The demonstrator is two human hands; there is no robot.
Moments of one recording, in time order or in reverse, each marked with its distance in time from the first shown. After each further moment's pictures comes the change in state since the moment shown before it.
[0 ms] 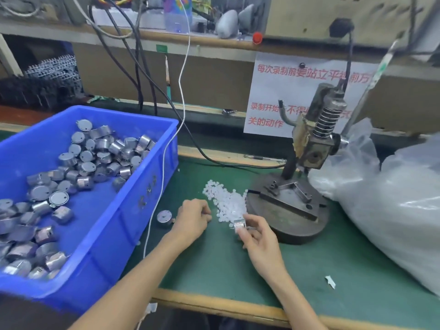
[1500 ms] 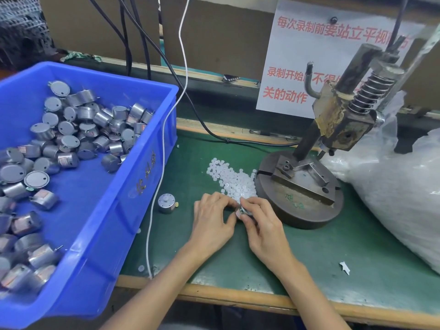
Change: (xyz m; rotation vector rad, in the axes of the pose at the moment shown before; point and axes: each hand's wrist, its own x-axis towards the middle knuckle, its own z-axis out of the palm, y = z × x) left_hand -0.026 -0.009 0.042 -0.109 0.102 0.318; right_hand 0.010 0.018 0.010 -0.602 0.018 -0.527
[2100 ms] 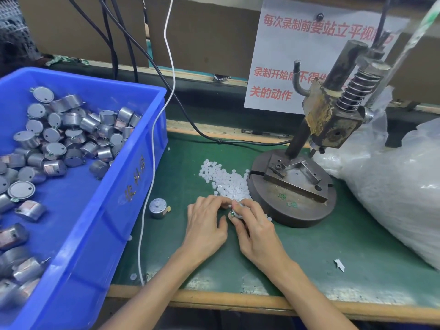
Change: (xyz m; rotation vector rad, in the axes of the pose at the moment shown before) left_hand -0.001 -0.001 -0.001 -0.022 -0.030 0.038; right_hand 0.001 -0.005 0.001 -0.079 -0.033 -0.047
